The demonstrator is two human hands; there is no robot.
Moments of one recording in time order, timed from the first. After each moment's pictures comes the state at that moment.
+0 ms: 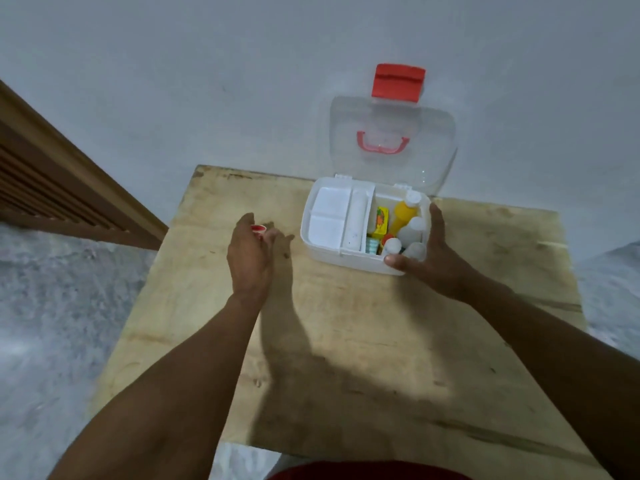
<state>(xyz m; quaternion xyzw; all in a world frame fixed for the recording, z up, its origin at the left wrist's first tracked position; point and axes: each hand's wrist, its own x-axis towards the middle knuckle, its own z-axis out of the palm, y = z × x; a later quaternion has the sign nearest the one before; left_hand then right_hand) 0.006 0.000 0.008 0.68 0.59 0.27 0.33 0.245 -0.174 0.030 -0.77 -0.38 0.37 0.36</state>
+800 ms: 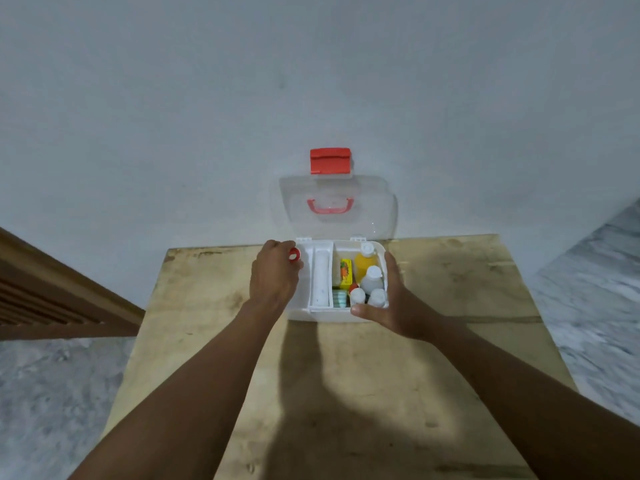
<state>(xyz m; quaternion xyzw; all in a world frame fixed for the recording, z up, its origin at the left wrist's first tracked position) 0.102 0.016 0.061 0.87 0.43 0.14 0.20 0.239 -0.175 0.027 -0.78 -0.38 0.34 0.36</state>
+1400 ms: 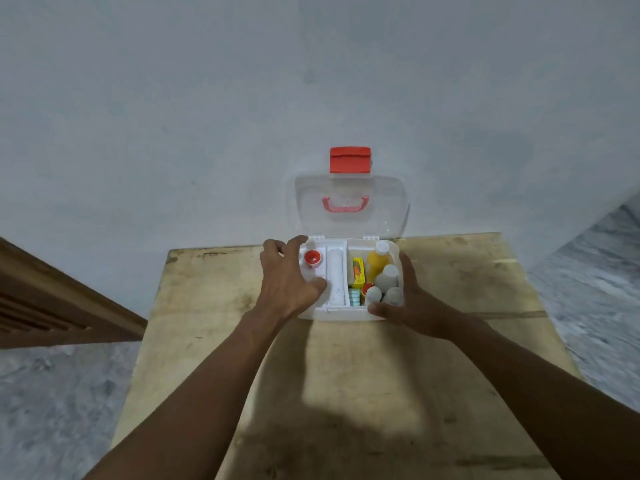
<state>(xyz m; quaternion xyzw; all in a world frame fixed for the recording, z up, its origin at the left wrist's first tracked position) 0.073 0.019 0.067 0.87 0.36 0.10 0.33 0.236 -0.170 0.028 -0.78 -0.36 0.37 0.36</state>
